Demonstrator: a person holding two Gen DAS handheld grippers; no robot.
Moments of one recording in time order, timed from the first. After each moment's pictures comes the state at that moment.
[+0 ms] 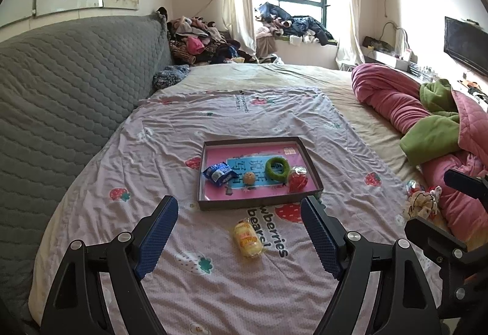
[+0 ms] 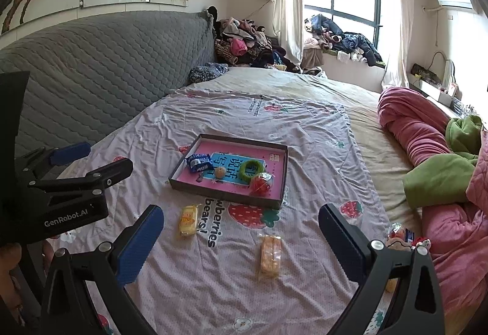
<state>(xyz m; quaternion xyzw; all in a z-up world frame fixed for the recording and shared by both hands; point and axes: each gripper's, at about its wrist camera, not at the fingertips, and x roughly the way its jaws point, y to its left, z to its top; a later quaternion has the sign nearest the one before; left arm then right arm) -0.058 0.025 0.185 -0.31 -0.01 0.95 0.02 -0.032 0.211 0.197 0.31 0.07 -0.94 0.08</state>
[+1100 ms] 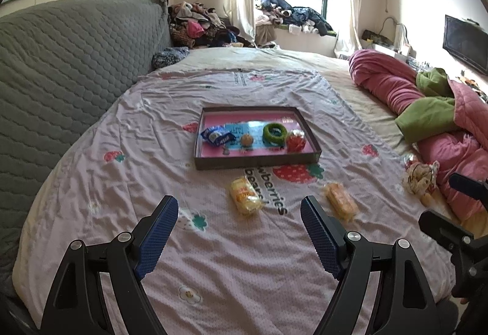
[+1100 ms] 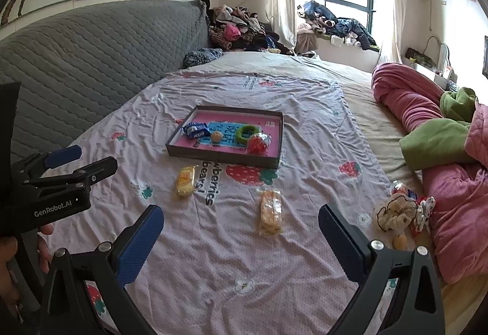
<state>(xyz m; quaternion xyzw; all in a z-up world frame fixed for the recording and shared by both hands) -0.012 0.020 0.121 -0.34 -0.02 0.94 0.03 0.011 0.227 0.144 0.34 0.06 -0.94 0.06</state>
